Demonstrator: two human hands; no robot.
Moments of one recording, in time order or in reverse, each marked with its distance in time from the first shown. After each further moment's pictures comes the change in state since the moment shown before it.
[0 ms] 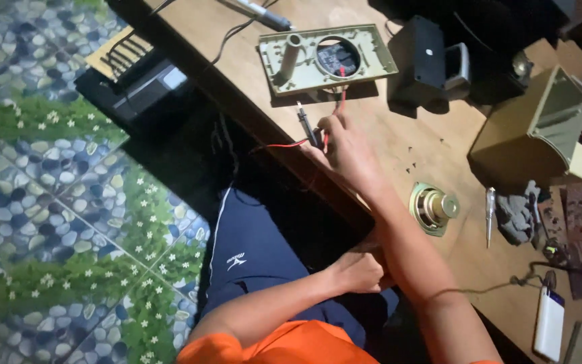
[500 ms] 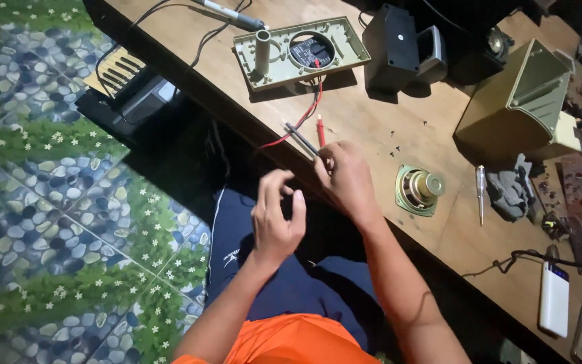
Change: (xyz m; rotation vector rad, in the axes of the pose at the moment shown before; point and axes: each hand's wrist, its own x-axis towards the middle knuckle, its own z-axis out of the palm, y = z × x) left_hand 0.000 -0.007 -0.150 0.126 0.646 -0.340; right_hand -0.068 0.024 0.028 0.056 0.286 0.048
